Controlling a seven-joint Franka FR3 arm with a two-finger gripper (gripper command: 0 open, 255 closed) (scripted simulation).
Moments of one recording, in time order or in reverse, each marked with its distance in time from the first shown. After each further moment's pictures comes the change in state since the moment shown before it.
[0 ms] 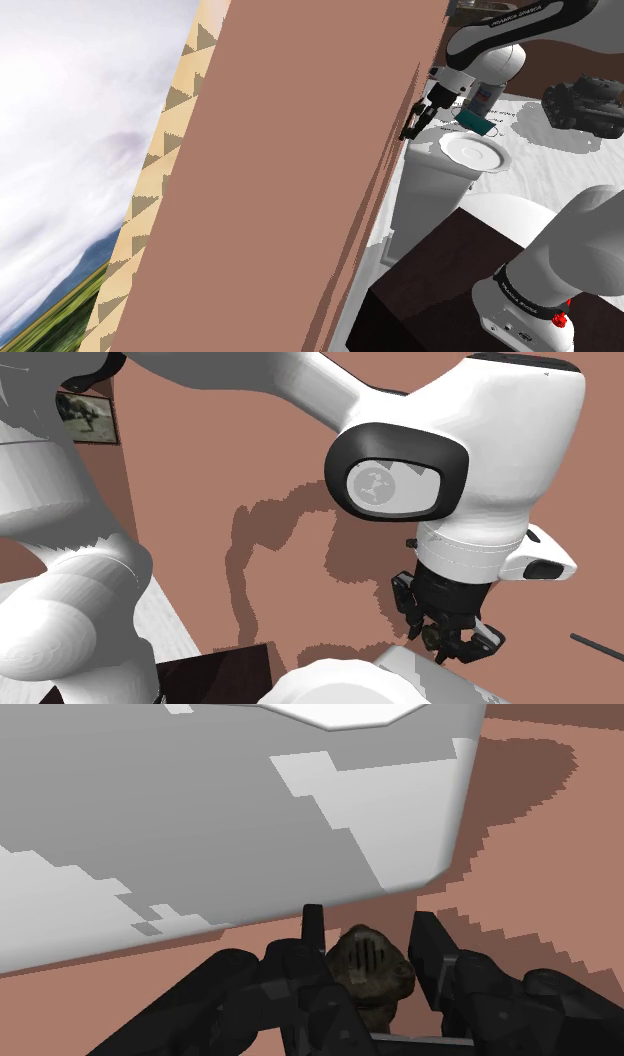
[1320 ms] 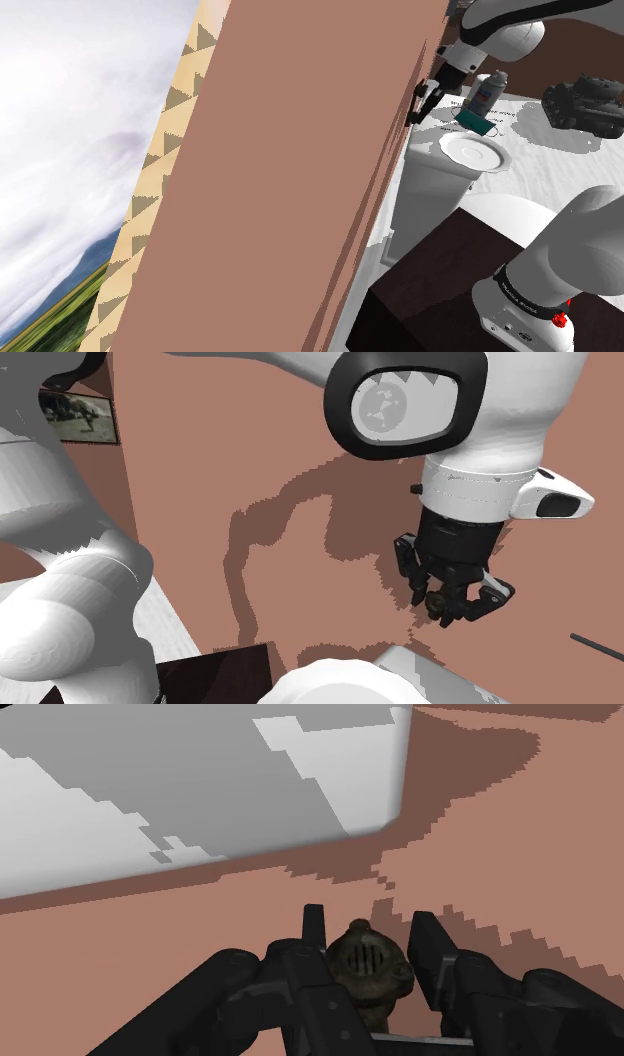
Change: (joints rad) arm -0.014 -0.068 0.020 0.088 -0.055 -0.137 0.077
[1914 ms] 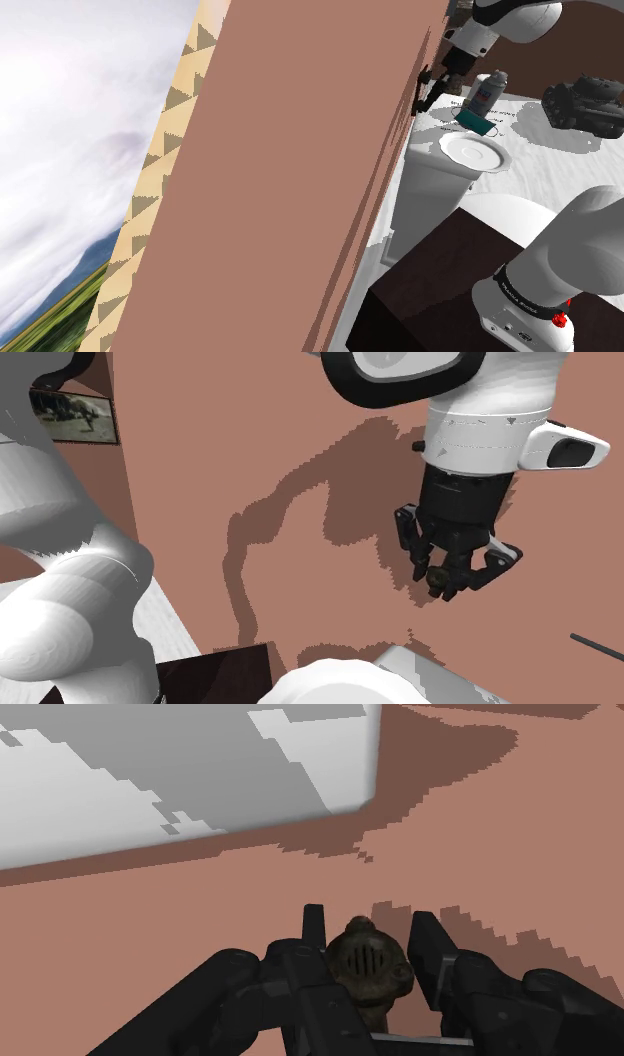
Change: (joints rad) arm -0.008 -0.038 0.008 0.072 -0.027 -0.102 0.039
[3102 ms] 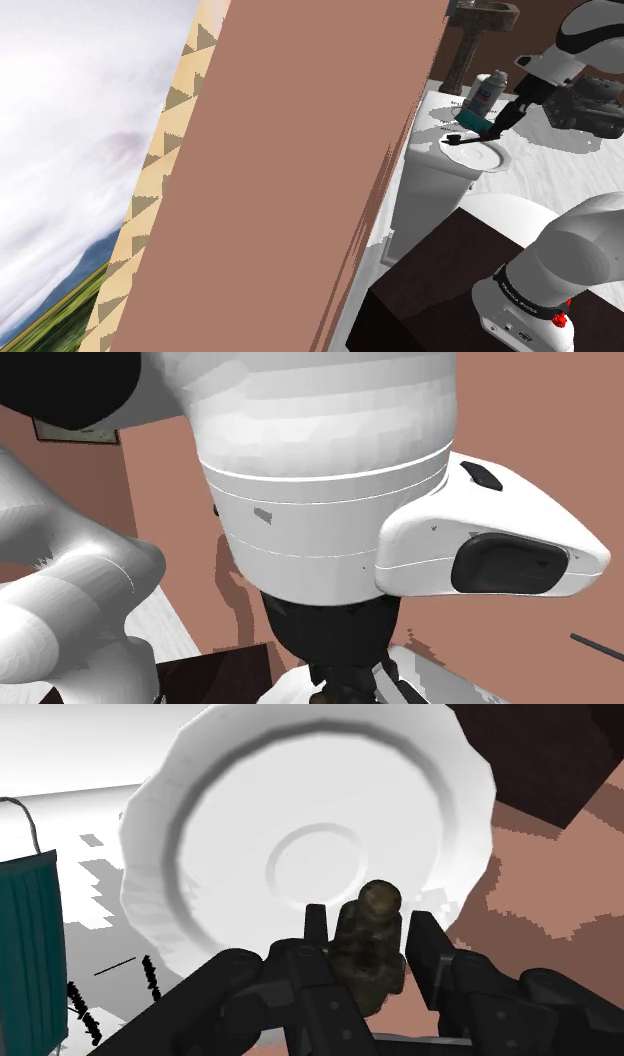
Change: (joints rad) arm -0.231 -0.318 -0.159 -0.271 -0.231 -0.087 -0.210
